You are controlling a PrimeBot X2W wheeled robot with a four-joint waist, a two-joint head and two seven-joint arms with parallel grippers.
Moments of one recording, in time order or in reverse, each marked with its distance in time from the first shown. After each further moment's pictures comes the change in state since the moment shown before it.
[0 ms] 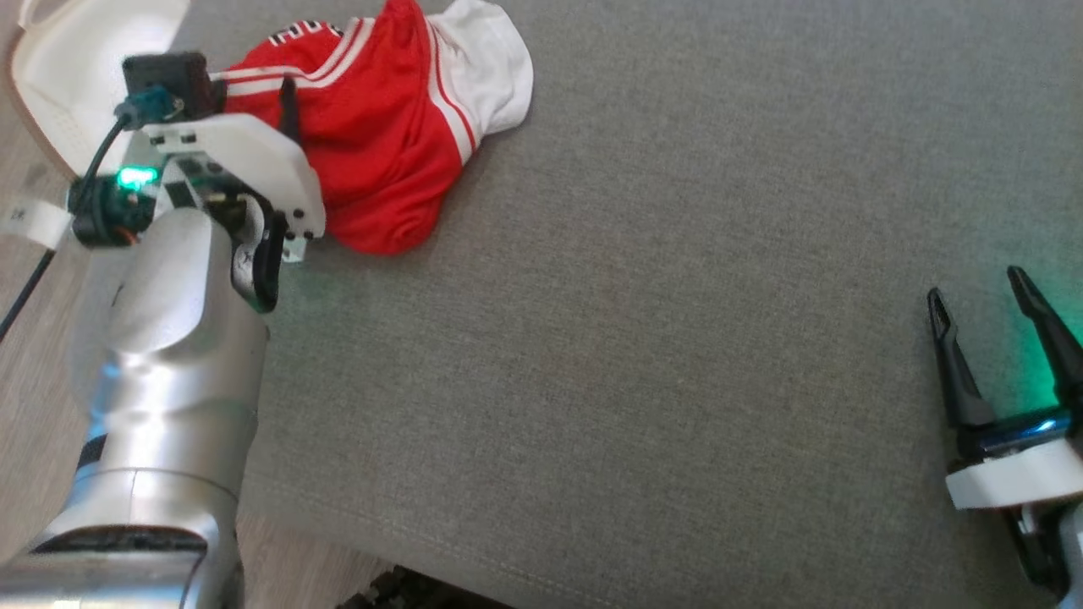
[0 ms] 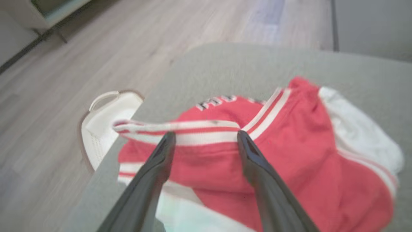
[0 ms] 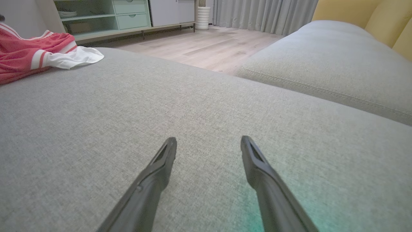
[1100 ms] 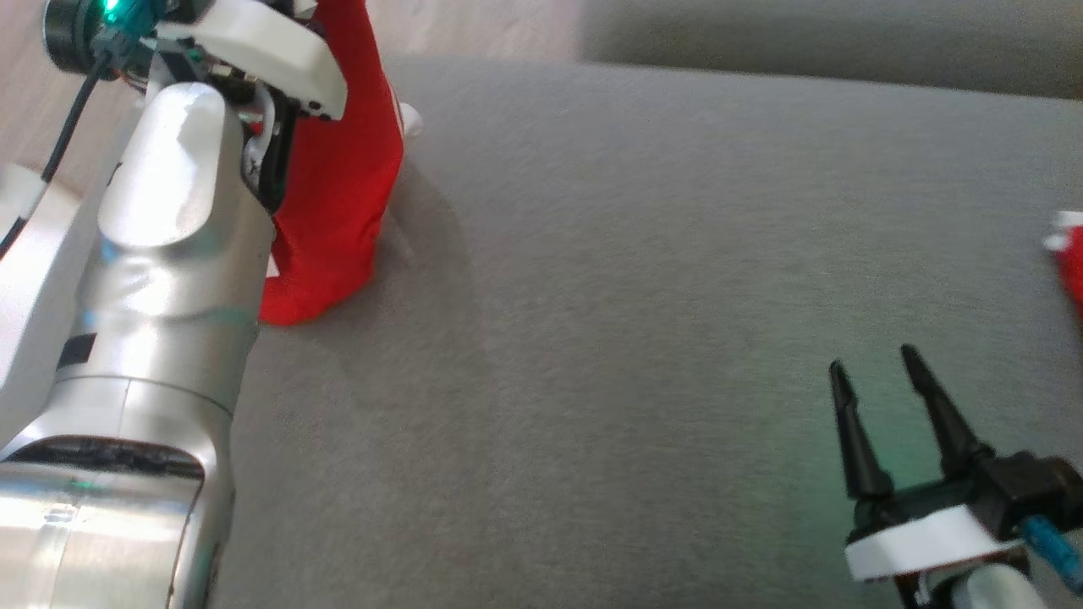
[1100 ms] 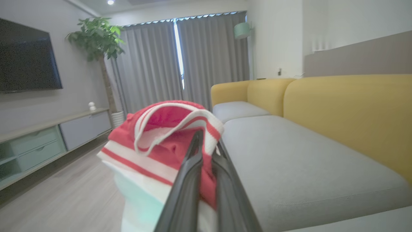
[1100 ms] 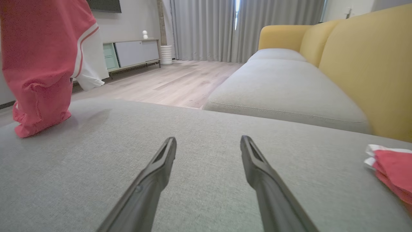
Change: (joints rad) left arm -0.223 -0.003 -0.144 0.098 -0.004 -0.108 -0.395; right arm 0.082 0.171 0.068 0.007 0.026 0.000 -0.009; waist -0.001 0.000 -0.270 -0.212
